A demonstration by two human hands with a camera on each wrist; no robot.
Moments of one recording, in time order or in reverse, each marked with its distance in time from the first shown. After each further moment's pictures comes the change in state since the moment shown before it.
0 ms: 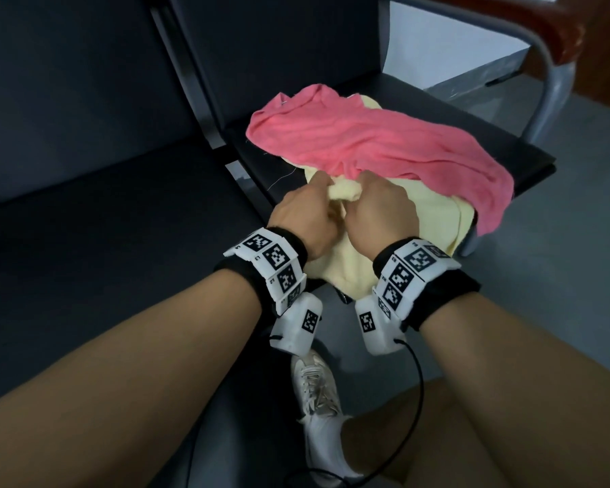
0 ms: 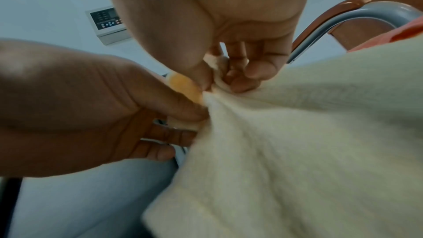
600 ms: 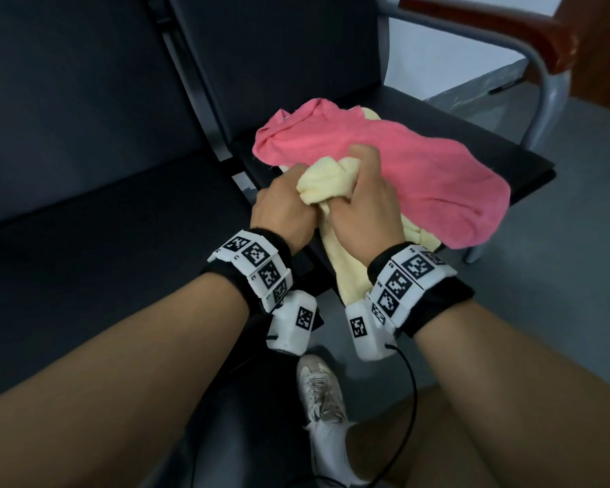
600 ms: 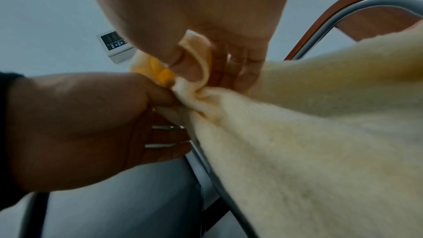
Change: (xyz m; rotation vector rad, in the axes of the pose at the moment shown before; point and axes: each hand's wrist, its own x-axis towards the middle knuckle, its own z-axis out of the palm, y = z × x) left_hand -0.004 -0.003 -0.024 -0.161 0.157 -0.027; right_hand -0.007 -0.016 -0.008 0.485 0.109 -0.149
